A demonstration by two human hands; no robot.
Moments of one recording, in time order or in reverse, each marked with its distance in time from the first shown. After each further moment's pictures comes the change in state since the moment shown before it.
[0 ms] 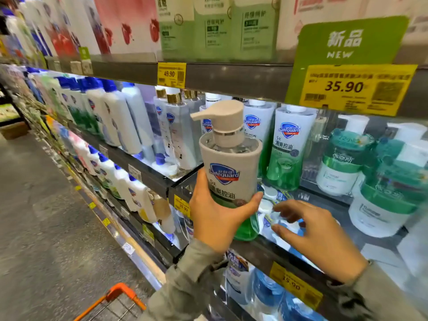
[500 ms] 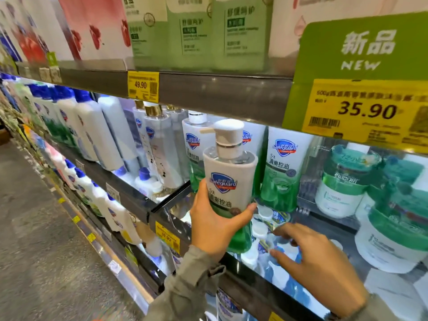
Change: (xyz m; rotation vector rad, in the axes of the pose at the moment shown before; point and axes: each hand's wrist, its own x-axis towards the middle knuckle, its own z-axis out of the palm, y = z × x) left_hand 0.042 -0.056 0.039 0.009 -0.089 -0.103; right_hand 0.032 0.024 0.003 -0.171 -0.079 0.046
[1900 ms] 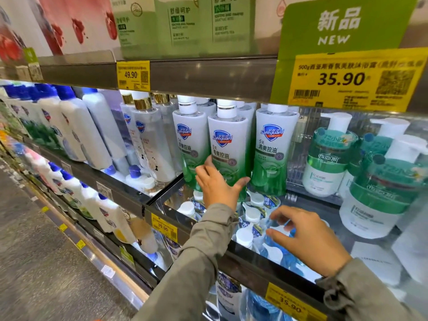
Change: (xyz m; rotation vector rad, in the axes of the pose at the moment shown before) left_hand 0.038 -0.039 0.048 0.420 0.006 -0.124; right_hand -0.002 0.010 0.016 0.098 0.080 0.075
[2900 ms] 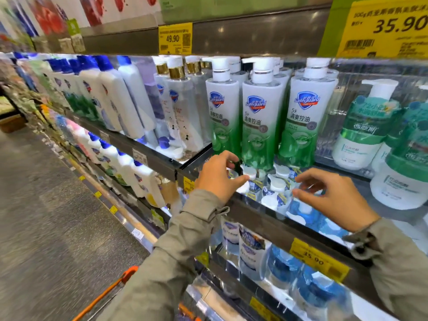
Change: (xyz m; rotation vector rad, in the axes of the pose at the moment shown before) left_hand -0.035 -0.018 -0.102 0.104 -0.364 0.098; right_hand 0.007 0.001 0.001 0.190 0.074 -0.047
